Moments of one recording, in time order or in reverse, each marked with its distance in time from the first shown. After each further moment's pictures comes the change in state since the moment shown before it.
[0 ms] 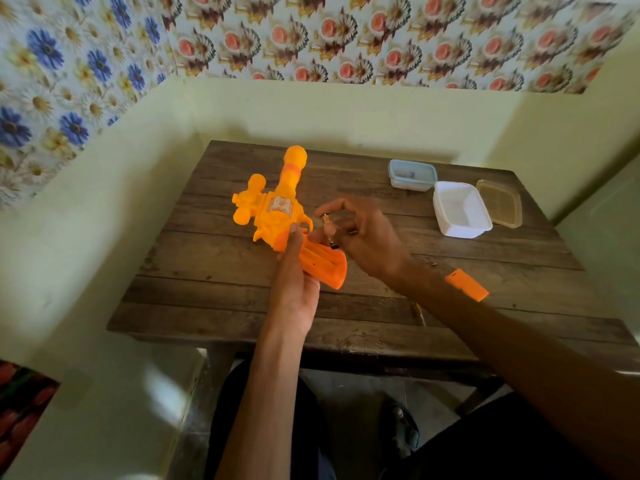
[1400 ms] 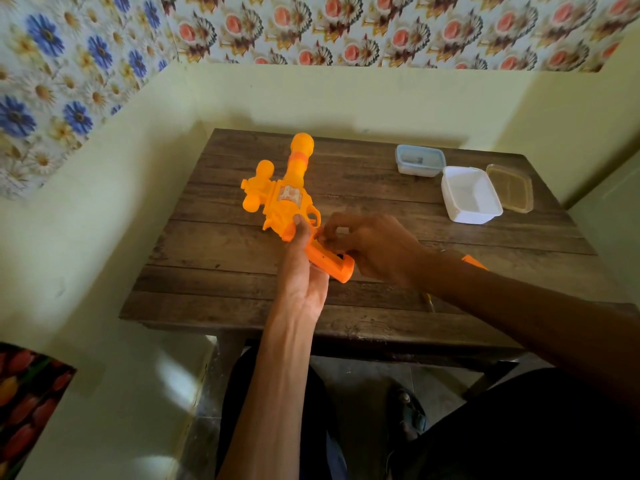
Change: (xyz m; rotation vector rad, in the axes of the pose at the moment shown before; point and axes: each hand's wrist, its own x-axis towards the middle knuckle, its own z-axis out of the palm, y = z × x) left_hand -0.006 0.002 -0.001 -0.024 -0.011 -0.097; right_hand -0.005 0.027 -0.010 -0.784 -0.283 -0.593
